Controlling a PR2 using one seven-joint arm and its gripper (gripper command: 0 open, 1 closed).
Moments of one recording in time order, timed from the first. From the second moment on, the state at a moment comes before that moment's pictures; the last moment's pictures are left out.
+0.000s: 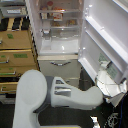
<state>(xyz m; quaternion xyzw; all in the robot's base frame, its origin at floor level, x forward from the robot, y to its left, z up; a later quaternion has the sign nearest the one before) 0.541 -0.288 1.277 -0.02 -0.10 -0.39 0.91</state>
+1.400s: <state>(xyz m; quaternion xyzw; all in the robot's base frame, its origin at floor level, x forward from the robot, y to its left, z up) 0.490 -0.033 1.141 -0.06 -0.08 -0.44 0.89</state>
